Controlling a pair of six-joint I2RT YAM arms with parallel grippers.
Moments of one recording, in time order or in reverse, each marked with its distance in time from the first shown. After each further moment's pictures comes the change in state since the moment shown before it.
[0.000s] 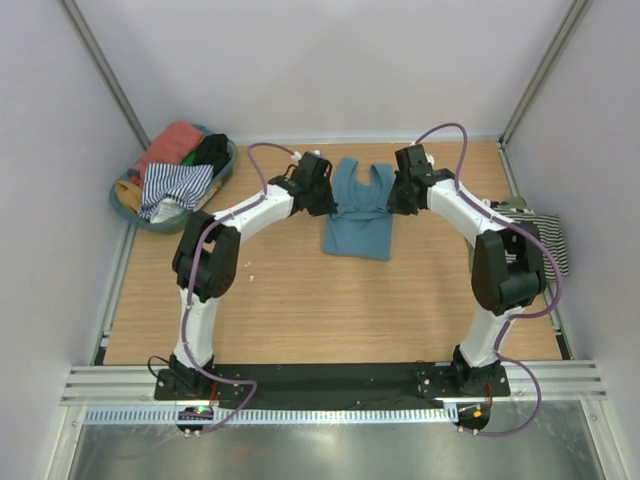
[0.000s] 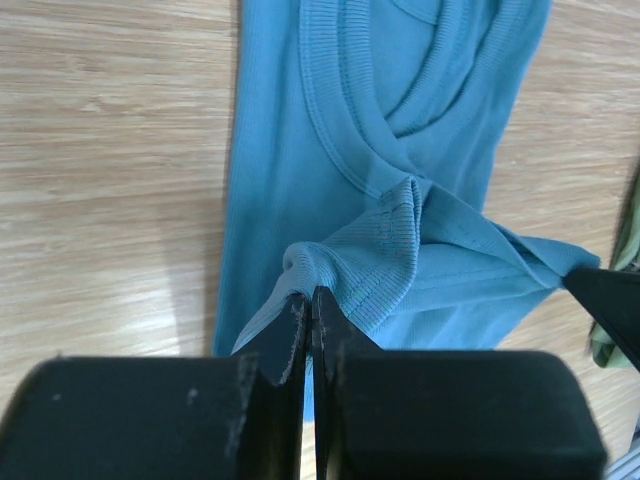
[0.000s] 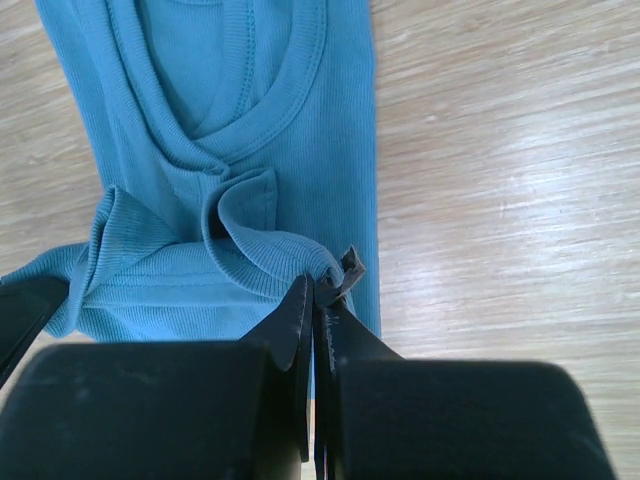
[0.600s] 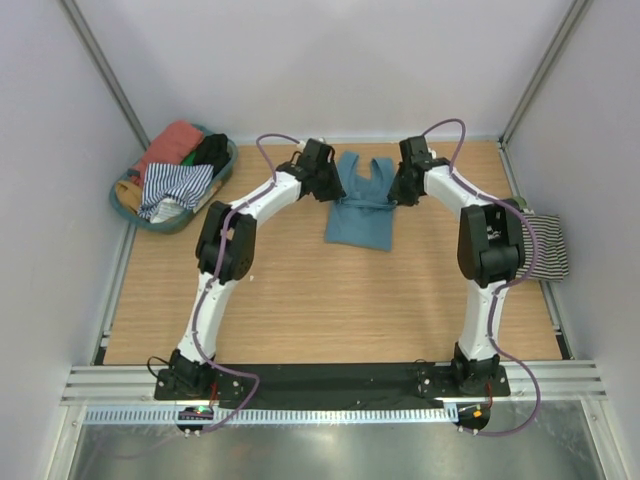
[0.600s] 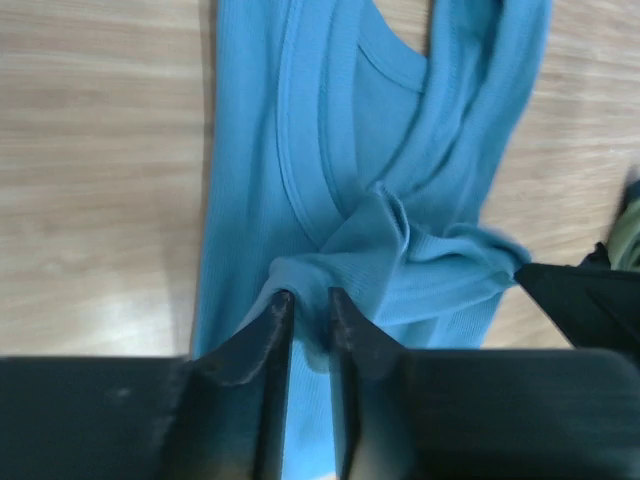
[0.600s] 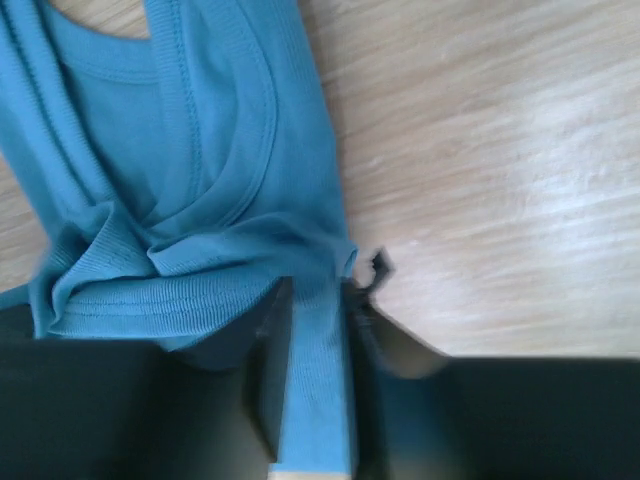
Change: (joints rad) left arm 0.049 0.241 0.311 -0.043 0.063 0.001; right arm -0.077 0.227 0.185 0.010 -0.030 0.010
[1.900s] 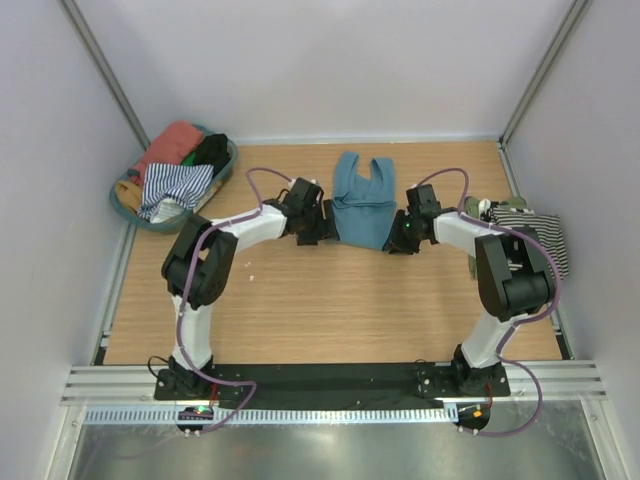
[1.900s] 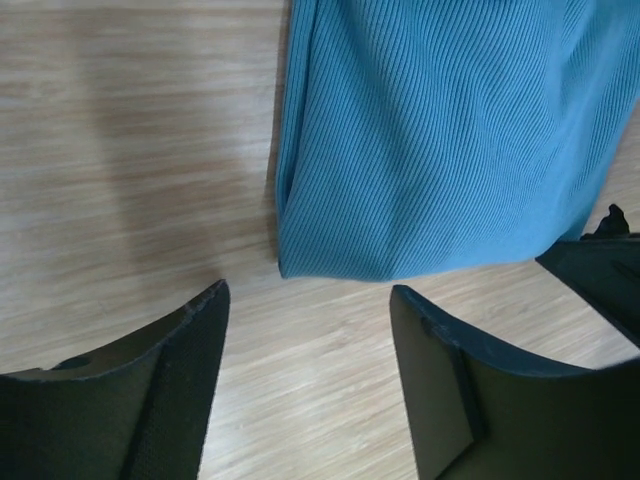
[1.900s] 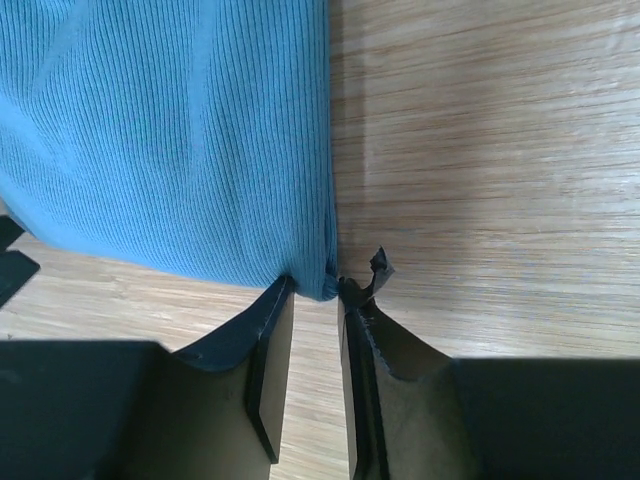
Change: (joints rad) left arm -0.047 -0.320 -0.607 0.132 0.044 0.036; right arm 0.019 -0.271 -0.578 0.232 -0.267 -0.013
